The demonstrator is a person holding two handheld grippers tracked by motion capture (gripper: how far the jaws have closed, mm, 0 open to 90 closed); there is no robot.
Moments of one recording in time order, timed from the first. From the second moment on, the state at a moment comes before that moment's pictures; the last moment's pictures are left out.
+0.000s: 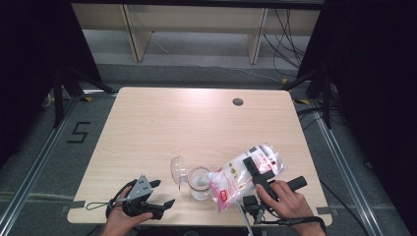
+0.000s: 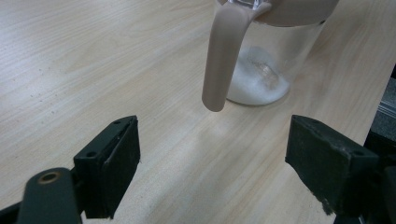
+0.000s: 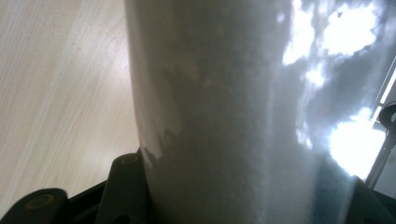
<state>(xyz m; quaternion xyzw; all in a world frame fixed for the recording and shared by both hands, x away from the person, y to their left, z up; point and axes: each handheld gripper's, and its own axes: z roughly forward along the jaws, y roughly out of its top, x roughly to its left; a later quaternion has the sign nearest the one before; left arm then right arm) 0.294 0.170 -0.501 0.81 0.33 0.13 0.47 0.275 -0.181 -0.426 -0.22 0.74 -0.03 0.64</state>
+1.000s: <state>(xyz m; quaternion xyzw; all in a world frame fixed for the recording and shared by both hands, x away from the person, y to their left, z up) 0.296 0.171 -0.500 0.82 0.32 0.14 0.46 0.277 -0.172 -0.424 -0.23 0.74 -0.01 0.63</state>
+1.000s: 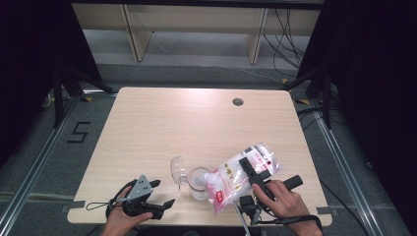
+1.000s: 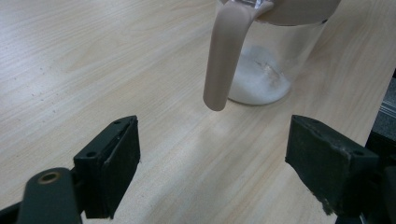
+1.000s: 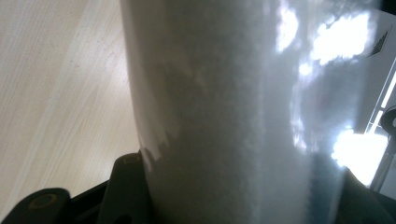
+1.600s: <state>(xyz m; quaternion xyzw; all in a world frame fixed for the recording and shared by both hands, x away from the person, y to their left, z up) 0.296 0.173 -0.500 0.82 0.31 0.15 0.45 0.284 -0.173 -0.422 -0.22 0.74 -0.01 0.63</state>
